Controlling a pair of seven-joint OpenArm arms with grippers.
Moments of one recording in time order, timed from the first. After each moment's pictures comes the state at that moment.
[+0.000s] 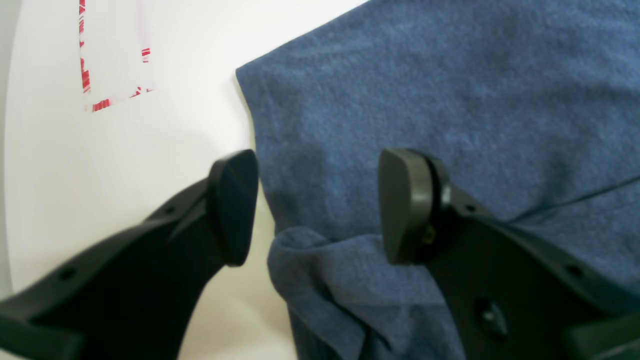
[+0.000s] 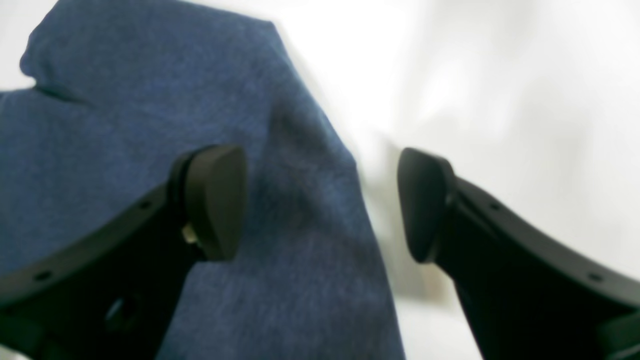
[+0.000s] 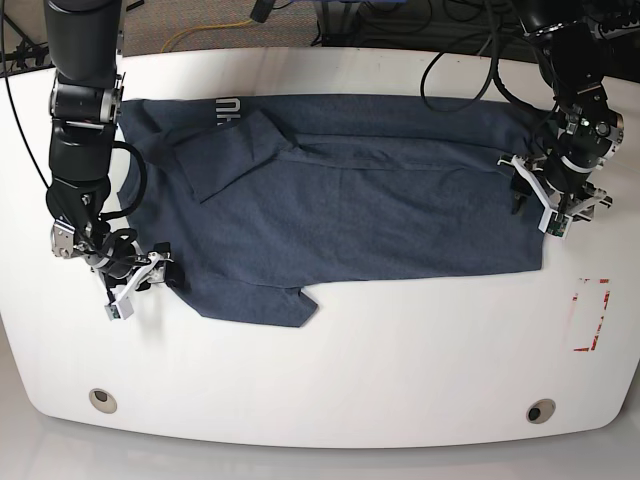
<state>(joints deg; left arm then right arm) 8.2 -11.9 -26.2 103.5 -3.5 -38.9 42.0 31.4 25.1 1.1 35.2 24.6 40.0 -29.3</state>
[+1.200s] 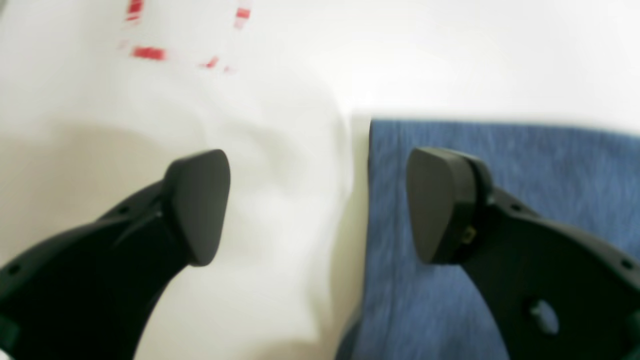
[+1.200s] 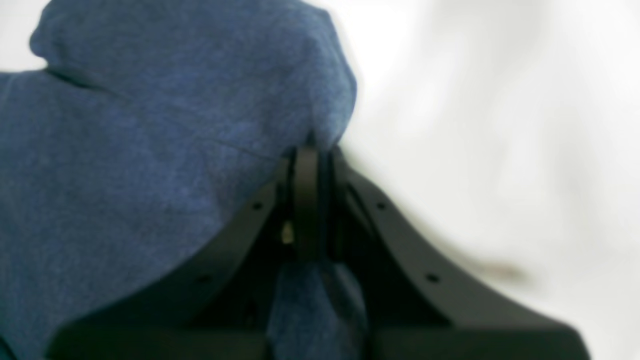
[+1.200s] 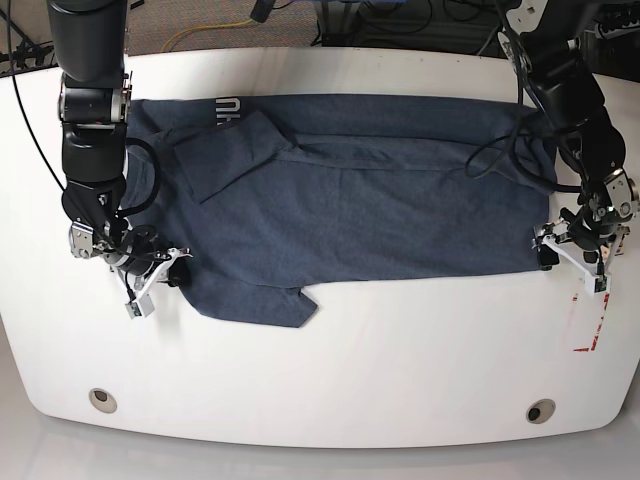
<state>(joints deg) -16.5 -15.6 -30.6 69.3 -3.5 -26.2 41.8 31.4 22.9 -2.4 34.2 24.6 39.6 -26.8</state>
